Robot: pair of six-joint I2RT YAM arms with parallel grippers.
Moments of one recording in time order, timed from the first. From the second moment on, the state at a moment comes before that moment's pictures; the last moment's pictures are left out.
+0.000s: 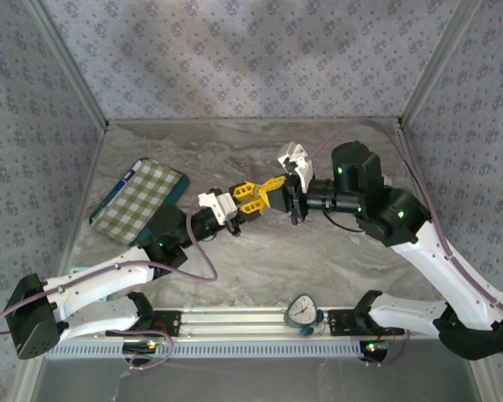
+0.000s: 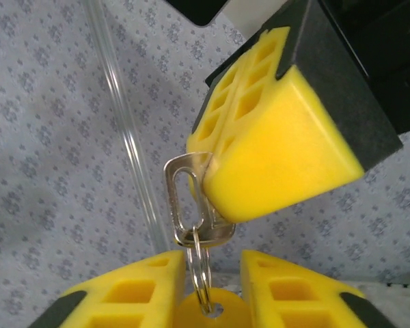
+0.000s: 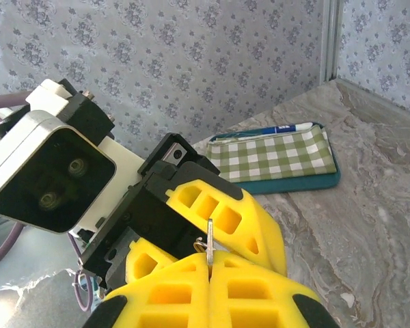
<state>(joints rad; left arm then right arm) -0.98 1.04 0.68 0.70 0.21 0.16 0.80 1.09 1.45 -0.68 -0.44 0.08</state>
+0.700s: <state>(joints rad) -0.92 1.01 0.73 0.55 0.30 0.00 0.79 0.95 1.25 -0.52 -0.40 -0.06</state>
